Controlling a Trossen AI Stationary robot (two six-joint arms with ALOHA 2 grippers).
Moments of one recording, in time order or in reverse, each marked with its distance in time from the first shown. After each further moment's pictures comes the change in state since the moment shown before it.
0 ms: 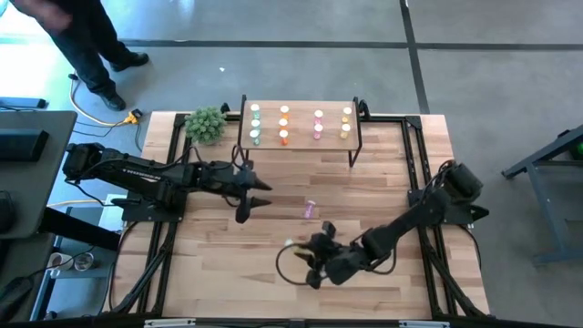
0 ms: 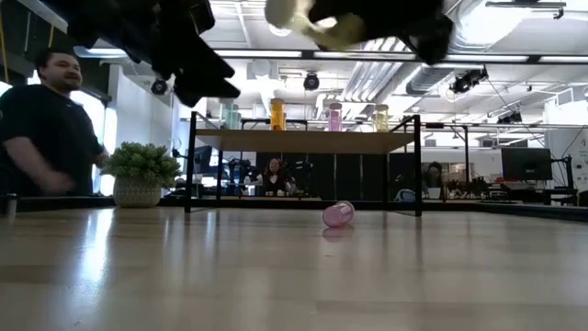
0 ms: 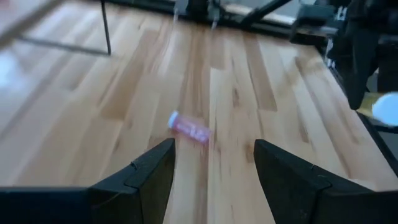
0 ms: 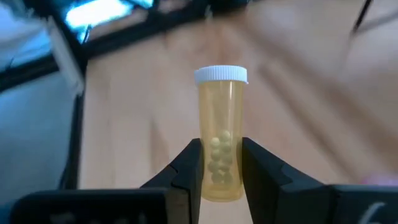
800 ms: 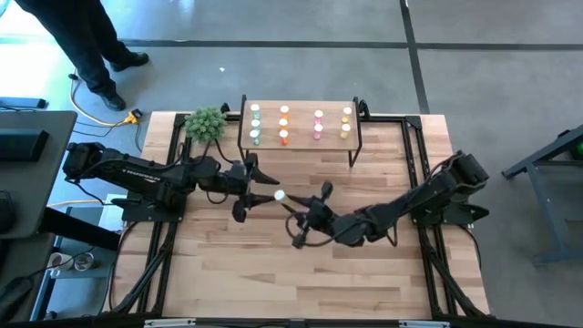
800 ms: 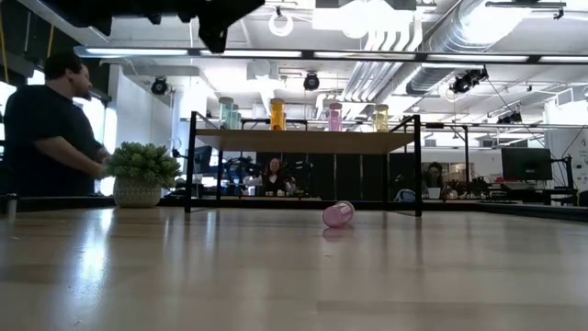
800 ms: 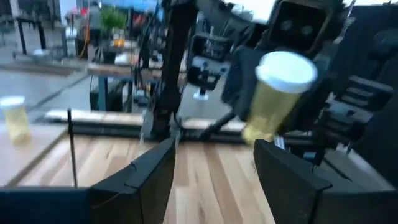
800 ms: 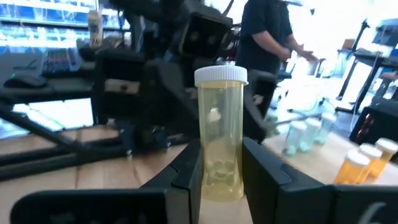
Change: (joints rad) left arm -0.027 0.000 0.000 0.466 0.057 0.058; right arm -0.155 -0.105 0.002 0.483 0.335 -0.724
